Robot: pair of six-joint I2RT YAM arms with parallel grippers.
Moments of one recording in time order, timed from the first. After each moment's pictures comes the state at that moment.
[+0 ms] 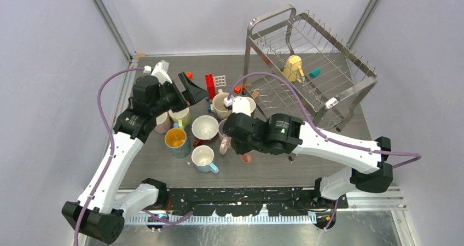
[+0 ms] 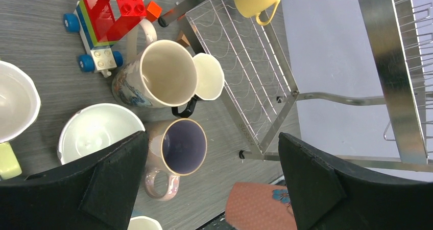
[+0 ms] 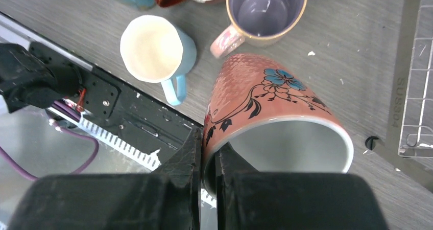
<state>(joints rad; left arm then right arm) -0.31 0.99 1.10 -0.49 0.28 -0.72 1.29 1.44 1.61 -1.09 0.39 0.74</state>
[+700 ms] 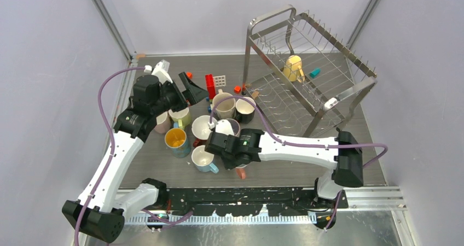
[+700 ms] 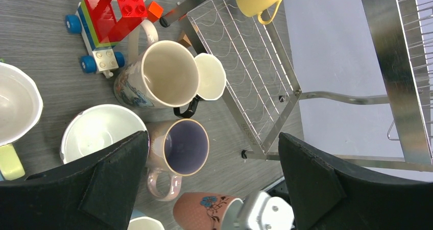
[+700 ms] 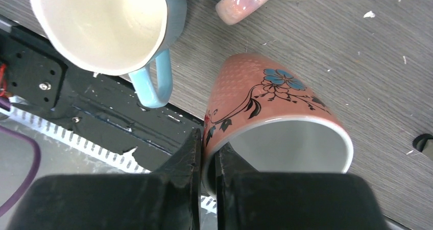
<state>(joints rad) -0.31 1.00 1.11 -0.49 0.28 -0.70 1.32 1.62 1.42 -0.95 0.30 0.78</state>
